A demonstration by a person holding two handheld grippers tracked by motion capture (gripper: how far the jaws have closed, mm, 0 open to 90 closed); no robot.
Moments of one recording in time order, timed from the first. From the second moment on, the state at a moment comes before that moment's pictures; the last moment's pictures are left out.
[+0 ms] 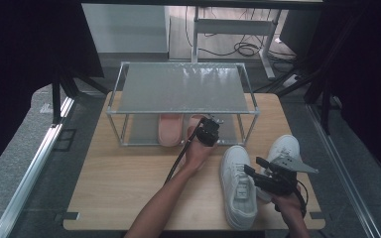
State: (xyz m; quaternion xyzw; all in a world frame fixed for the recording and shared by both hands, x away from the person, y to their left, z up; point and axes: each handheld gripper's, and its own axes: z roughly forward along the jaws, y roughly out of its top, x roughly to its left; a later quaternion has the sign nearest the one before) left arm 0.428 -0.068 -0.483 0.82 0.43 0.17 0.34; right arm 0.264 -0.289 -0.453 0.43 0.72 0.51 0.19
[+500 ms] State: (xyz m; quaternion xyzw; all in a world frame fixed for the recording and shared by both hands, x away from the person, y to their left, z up) left arm 0.366 -0.018 -0.477 0.84 0.36 0.14 0.38; right arm 0.263 -0.284 -0.453 0.42 0.72 0.51 0.19
